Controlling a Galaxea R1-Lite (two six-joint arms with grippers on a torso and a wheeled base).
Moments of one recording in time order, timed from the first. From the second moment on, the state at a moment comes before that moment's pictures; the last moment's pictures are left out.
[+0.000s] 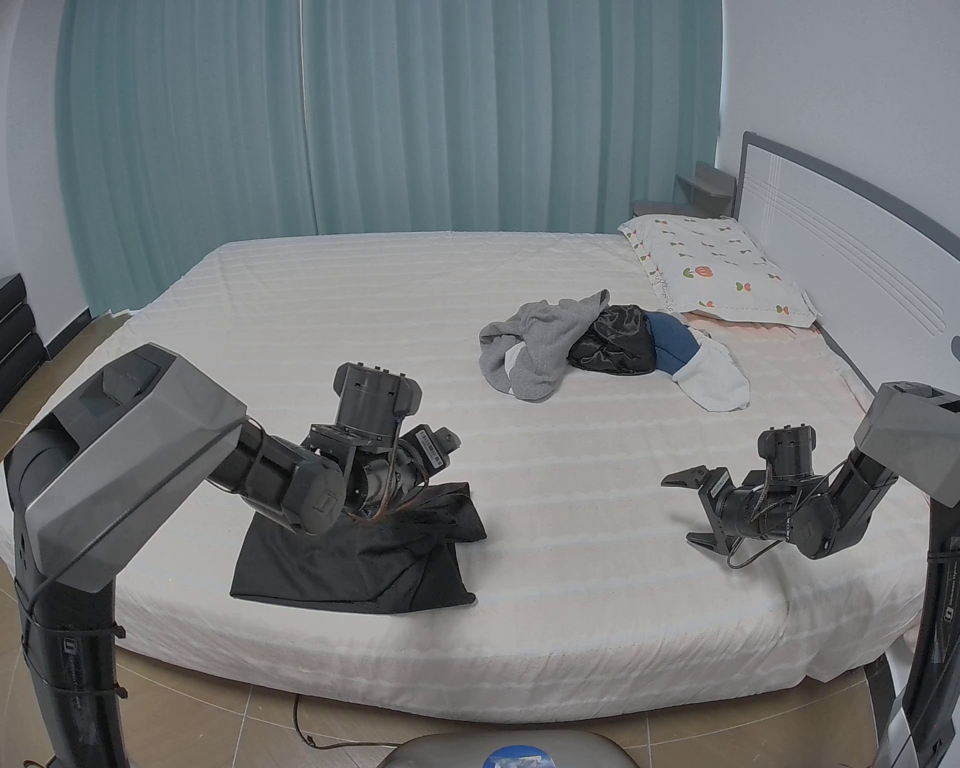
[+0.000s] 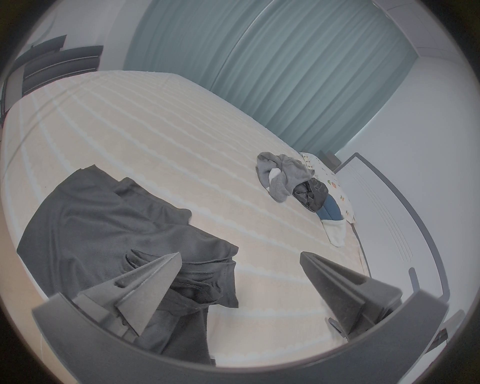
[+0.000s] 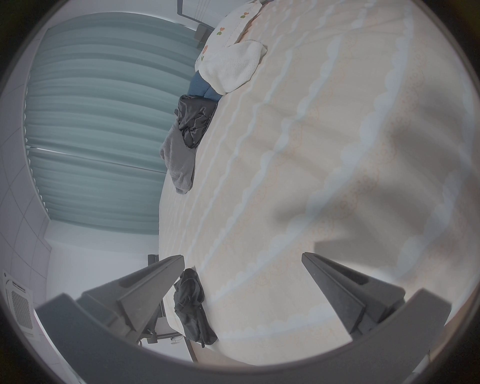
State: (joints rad) left arm -0.44 2.25 -1.27 -0.38 0.16 -0.83; right arm 0.10 2.31 -0.90 -0.80 0.37 1.03
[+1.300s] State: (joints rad) left arm -0.06 2.20 -0.82 -0.76 -0.19 -1.09; right arm 0.27 2.26 -0.90 -0.74 0.15 0.92
